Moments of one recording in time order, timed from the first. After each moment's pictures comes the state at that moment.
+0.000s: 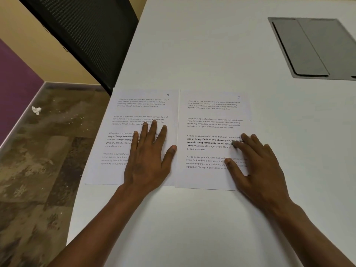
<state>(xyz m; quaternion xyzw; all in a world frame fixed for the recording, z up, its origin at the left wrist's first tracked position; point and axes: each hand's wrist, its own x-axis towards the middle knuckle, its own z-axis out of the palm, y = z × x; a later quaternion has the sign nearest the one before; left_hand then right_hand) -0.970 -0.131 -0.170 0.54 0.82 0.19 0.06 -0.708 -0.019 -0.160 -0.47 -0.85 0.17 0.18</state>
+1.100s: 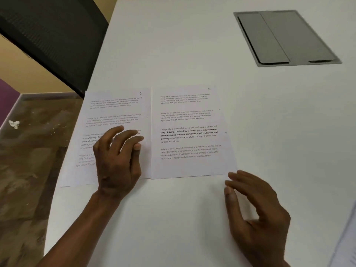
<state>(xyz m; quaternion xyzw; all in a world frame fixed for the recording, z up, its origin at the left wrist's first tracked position) -0.956 -0.145 -0.154 0.58 0.71 0.33 -0.21 -0.664 -0.132 -0.128 -0.49 -0.73 0.17 0.46</state>
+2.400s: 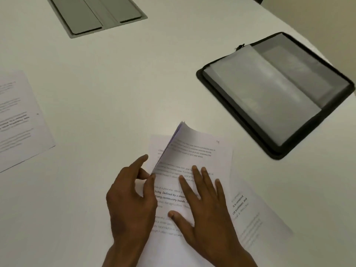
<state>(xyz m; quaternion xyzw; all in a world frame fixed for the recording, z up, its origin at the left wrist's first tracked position) -0.528 -0.209 -0.098 0.54 0.71 0.36 0.27 -0.364 -0.259 -0.149 -0.66 -0.73 0.10 0.10</state>
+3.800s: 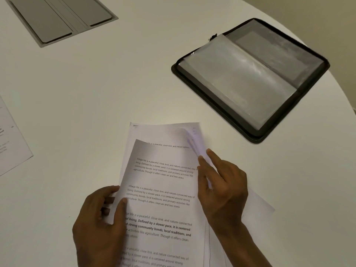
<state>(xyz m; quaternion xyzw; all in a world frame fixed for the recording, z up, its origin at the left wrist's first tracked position) -0.552 -0.251 -0.133 0.54 0.70 0.38 0.27 -0.315 -0.249 -0.143 -0.72 -0.59 -0.09 0.35</state>
